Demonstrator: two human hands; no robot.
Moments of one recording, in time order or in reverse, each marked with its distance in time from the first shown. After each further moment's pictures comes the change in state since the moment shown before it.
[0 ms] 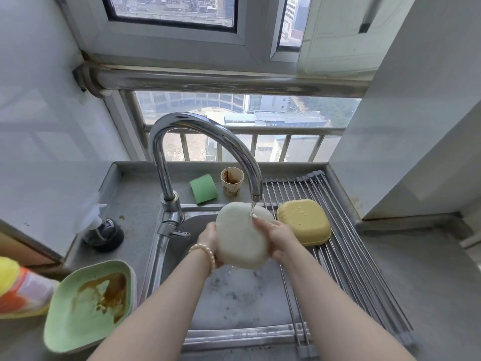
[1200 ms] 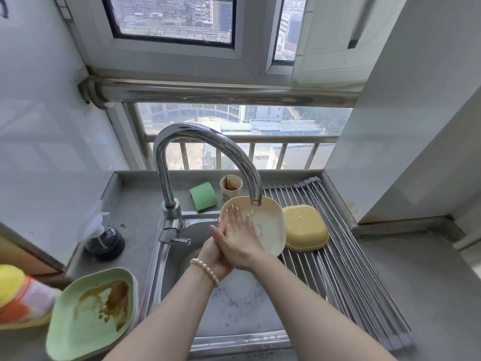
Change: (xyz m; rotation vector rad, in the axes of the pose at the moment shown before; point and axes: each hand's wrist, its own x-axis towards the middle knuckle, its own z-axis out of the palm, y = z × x) left_hand -0.030 -0.011 0.015 -0.559 -0.540 0.249; right_hand -0.028 0.007 0.059 -1.492 -0.202 -0.569
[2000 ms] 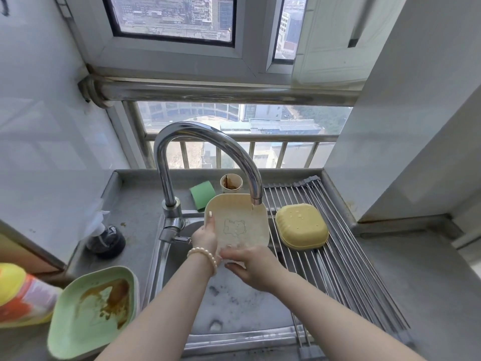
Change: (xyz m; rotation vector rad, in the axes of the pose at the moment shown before) left_hand 0.010 0.022 -0.014 0.536 0.482 0.122; right_hand -0.035 0.039 0.022 0.060 0.226 -0.429
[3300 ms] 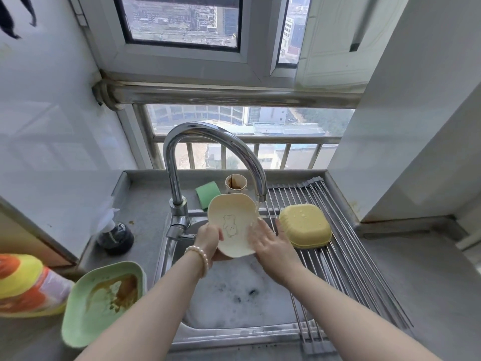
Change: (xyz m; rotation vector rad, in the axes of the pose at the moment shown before) left_hand -0.029 0.016 -0.013 0.201 -0.152 -0.090; right_hand -0.012 0.040 0.004 -0.725 0.089 0.037
